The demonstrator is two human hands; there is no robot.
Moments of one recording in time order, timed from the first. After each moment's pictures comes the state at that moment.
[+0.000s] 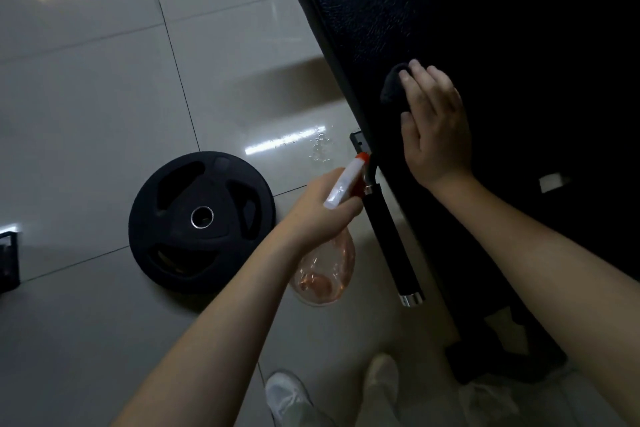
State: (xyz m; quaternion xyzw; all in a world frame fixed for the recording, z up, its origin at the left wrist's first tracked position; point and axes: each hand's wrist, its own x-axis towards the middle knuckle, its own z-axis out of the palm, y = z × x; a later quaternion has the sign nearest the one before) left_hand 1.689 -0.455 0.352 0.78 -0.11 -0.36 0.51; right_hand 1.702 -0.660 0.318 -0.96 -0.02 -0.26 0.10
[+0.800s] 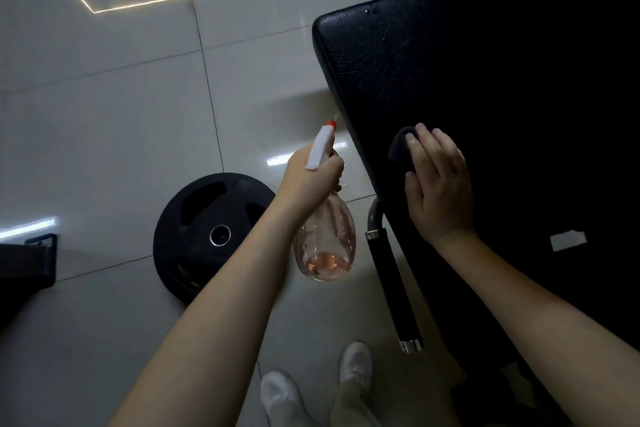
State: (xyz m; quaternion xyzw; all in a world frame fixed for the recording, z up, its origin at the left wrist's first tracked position) left_hand 1.768 -0.476 0.391 0.80 0.00 -0.24 0.54; right_hand 1.702 -0.661 0.322 -0.96 -0.02 -0.24 0.12
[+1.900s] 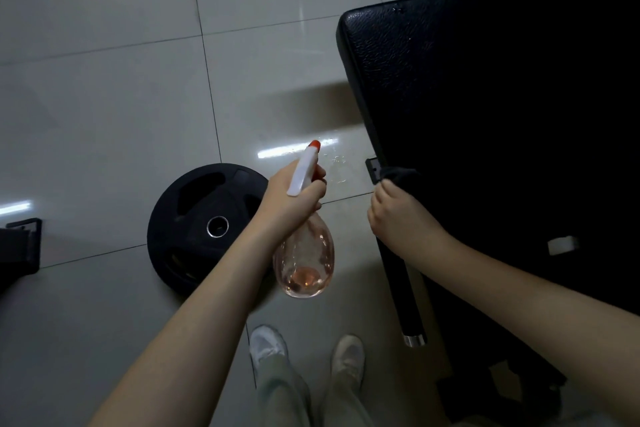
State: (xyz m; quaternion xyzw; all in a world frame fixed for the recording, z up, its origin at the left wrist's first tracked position) left_hand 1.753 -0.418 0.372 0.79 0.02 -0.25 0.55; right_hand 1.701 -0.591 0.350 -0.84 -0.33 0.16 -0.40
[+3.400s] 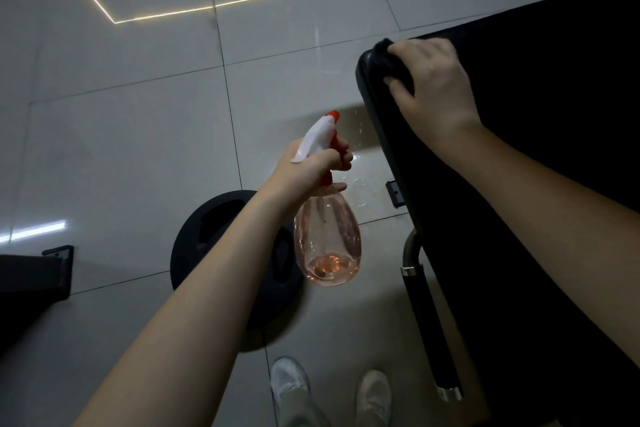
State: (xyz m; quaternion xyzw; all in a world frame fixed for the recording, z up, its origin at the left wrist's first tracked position) left_hand 1.828 -0.424 0.405 0.70 0.01 -0.31 0.64; right_hand 1.858 -0.616 0.416 -0.97 -0.03 -0.20 0.15
